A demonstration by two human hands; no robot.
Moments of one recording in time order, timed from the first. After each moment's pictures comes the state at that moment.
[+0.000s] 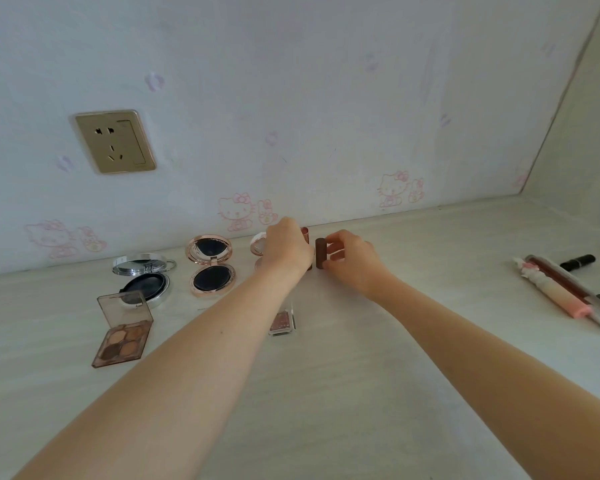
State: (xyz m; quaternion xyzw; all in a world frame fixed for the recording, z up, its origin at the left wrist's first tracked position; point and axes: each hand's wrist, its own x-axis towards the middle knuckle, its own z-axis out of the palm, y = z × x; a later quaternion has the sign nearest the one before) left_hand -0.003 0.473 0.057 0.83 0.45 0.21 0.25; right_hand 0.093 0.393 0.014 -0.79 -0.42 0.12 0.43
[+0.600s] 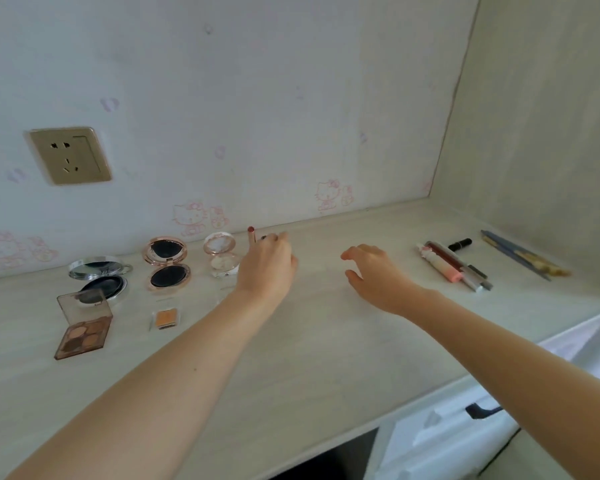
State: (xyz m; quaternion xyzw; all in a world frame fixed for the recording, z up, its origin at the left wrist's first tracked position) left_hand -0.028 0.384 0.056 0.93 0.26 0.26 0.04; right_hand 0.099 0.234 0.037 -0.86 -0.48 -0.05 0.19
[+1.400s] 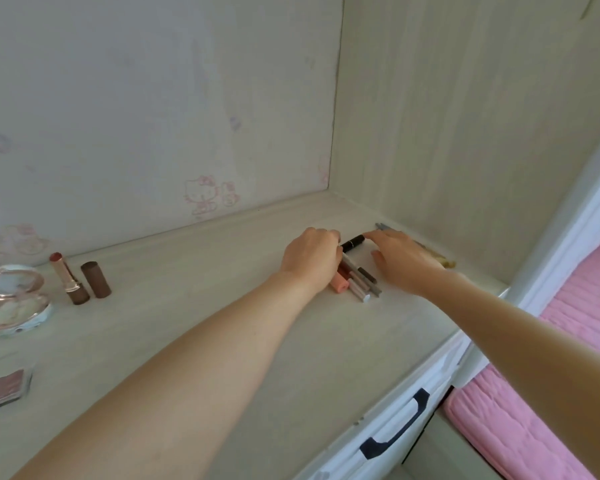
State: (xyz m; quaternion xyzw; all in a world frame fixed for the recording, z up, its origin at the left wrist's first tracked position) left_hand 0.201 0.244 0.026 0.97 0.05 0.20 0.14; right_hand 0.282 0.087 0.023 -0.95 -0.31 -0.06 0.08
